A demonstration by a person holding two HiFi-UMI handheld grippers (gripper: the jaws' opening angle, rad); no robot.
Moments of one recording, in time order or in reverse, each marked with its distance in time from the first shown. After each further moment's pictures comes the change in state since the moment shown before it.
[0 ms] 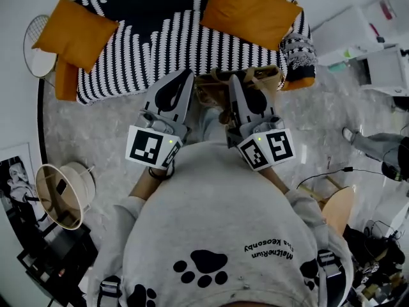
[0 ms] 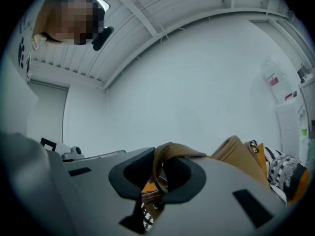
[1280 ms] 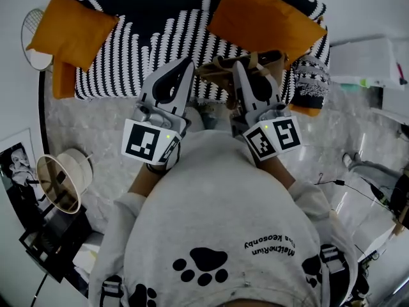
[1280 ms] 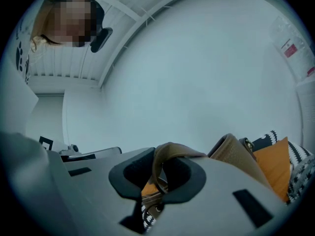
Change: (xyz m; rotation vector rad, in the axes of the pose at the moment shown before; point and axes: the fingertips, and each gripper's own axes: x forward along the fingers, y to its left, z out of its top) left arm 0.209 0.114 -0.023 -0.026 0.060 0.114; right arm 0.199 -0.170 0.006 0.088 0.109 0.107
